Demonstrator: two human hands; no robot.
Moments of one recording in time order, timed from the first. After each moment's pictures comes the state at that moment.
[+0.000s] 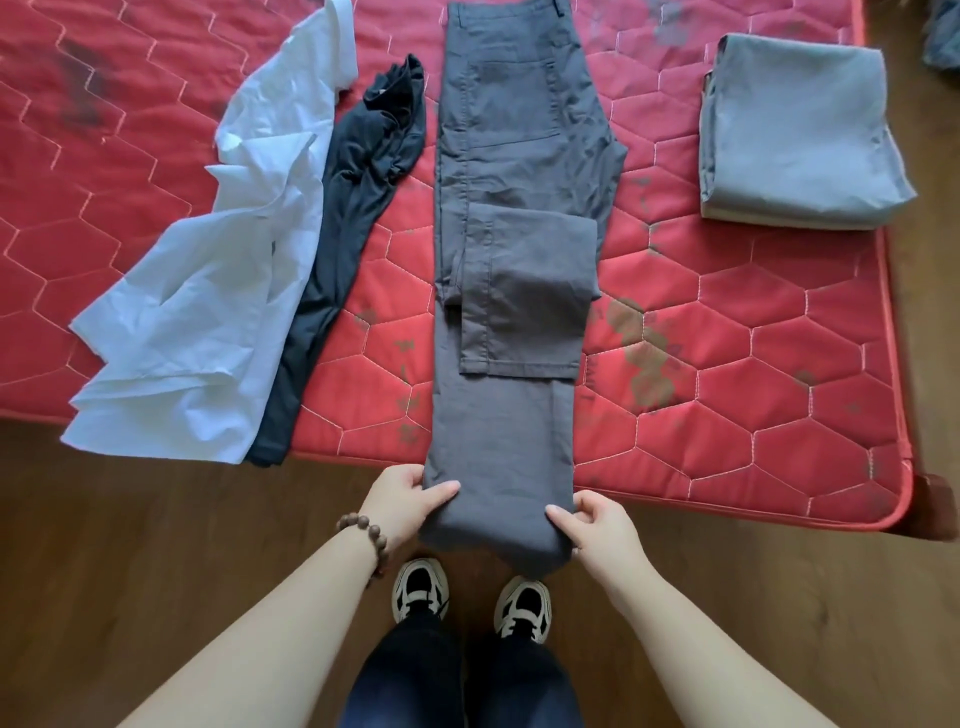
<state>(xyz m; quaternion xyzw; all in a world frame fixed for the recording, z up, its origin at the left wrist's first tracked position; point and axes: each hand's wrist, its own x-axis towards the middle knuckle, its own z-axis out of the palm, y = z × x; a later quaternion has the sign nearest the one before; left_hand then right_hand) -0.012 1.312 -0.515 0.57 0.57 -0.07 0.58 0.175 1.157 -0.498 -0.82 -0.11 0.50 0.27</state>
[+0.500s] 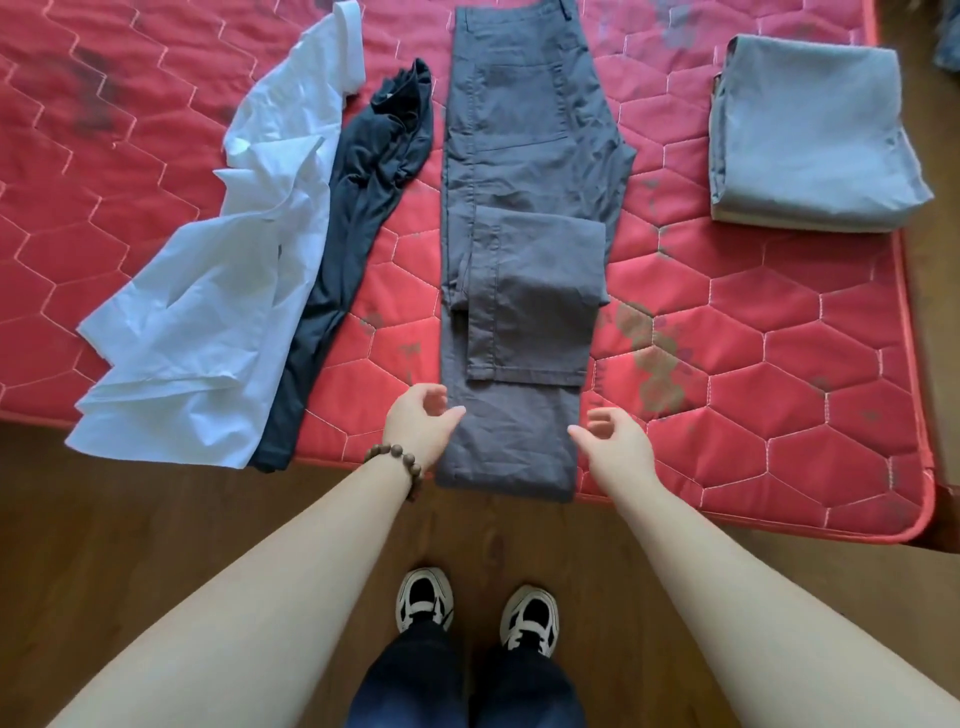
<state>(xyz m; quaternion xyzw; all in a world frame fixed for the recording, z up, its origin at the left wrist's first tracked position) 0.045 1.365 -0.504 0.62 0.60 0.07 0.50 0.223 1.227 -0.499 -0.88 -0.17 0.36 0.26</state>
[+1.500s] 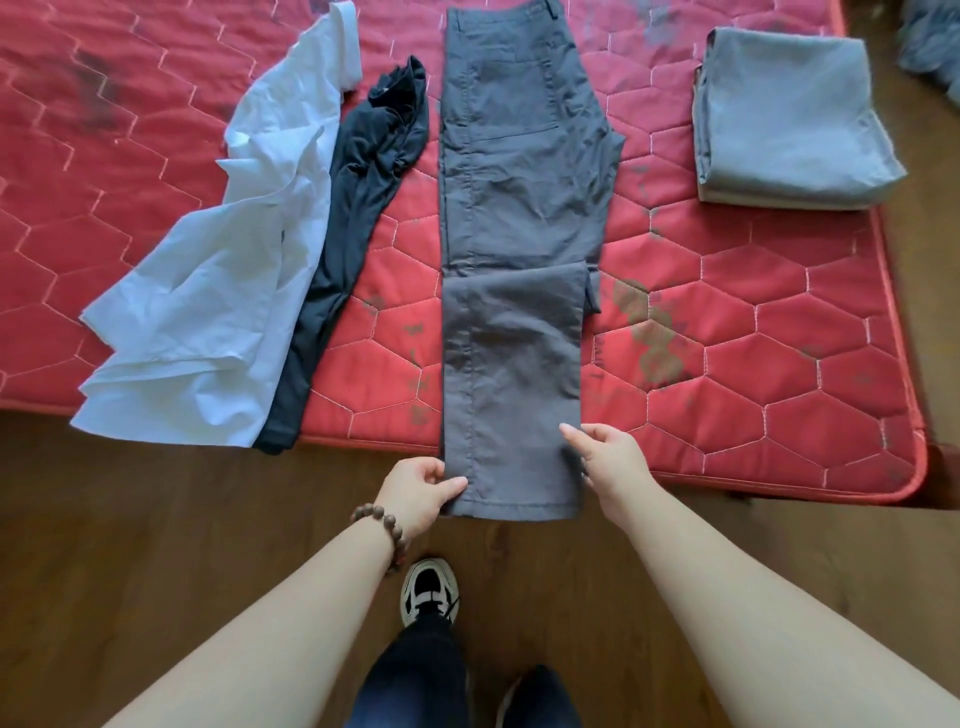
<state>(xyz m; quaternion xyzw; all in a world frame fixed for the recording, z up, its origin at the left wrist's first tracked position) -0.026 1.297 -0.528 0.62 0.54 -0.04 0.58 0.185 1.196 -0.520 -0.78 0.00 0.46 0.42</state>
